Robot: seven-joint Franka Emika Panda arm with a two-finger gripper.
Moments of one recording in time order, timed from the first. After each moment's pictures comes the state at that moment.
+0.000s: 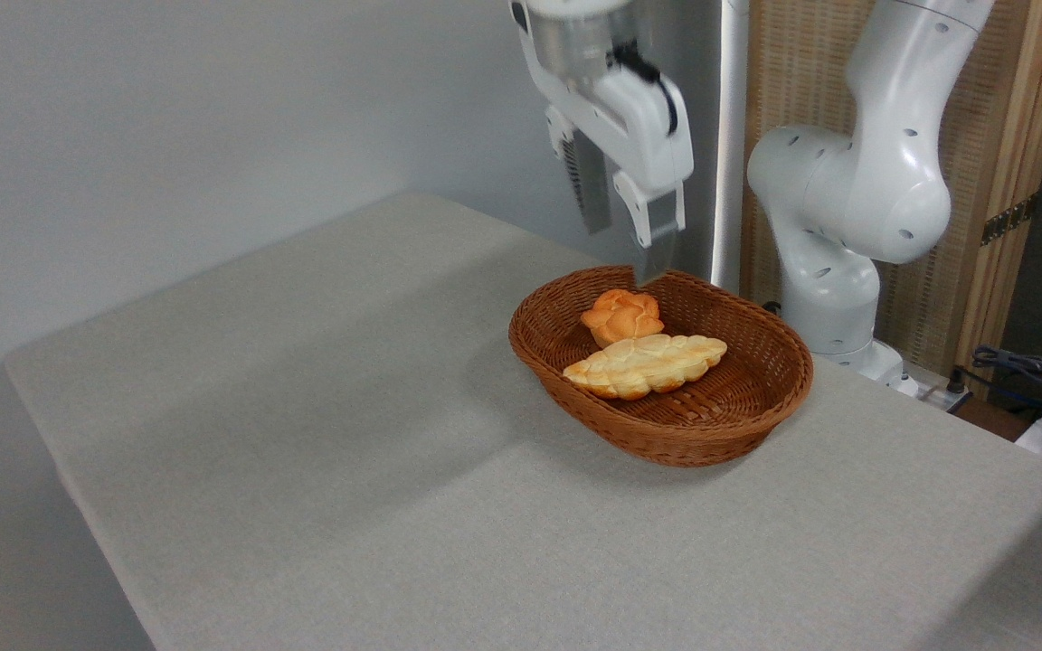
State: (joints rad) arm -0.23 -0.49 0.24 -2.08 -0.04 1.43 1.02
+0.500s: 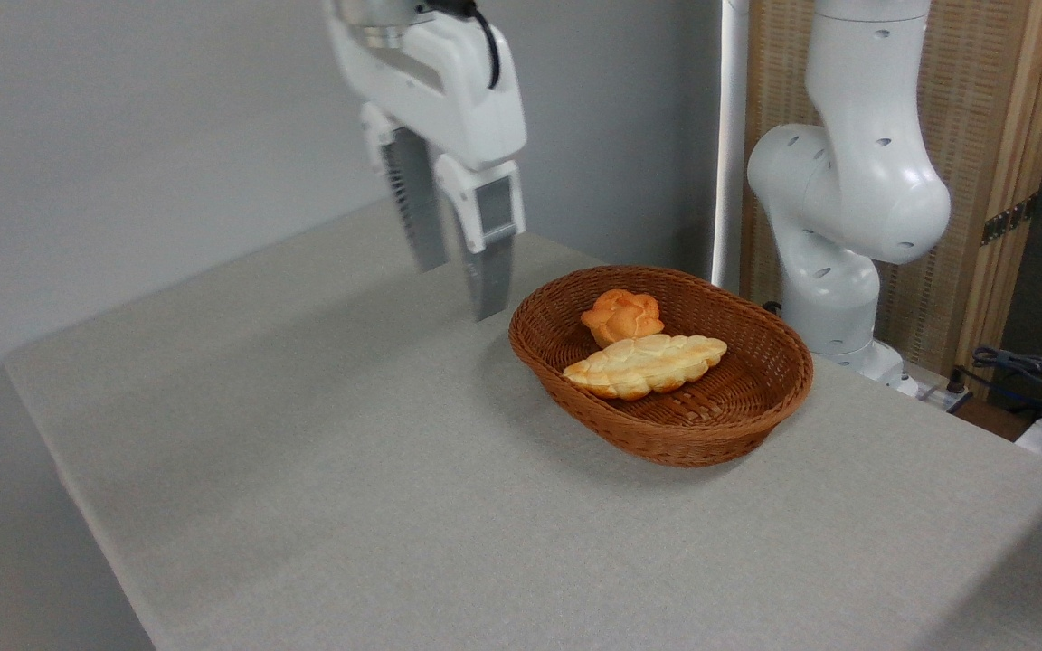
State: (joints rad) arm -0.23 -0.04 0.25 -1.55 -0.04 1.50 0.89
